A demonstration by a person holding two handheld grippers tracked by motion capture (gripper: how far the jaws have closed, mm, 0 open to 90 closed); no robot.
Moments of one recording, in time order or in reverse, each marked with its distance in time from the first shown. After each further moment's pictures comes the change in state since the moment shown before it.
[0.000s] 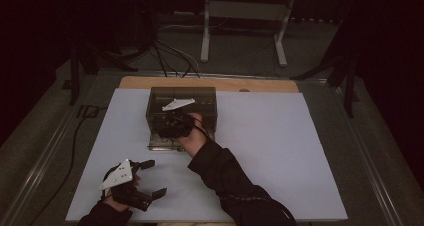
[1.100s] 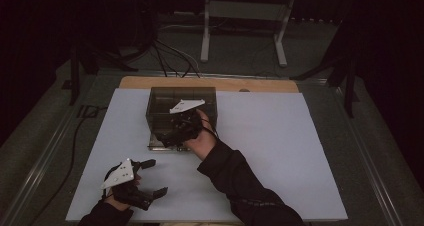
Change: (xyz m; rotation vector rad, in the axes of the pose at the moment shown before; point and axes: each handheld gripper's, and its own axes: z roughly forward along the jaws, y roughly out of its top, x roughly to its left) left arm 0.000 0.000 0.002 0.008 0.007 -0.002; right arm 0.000 -0.001 -0.038 -0.019 0.052 -0.058
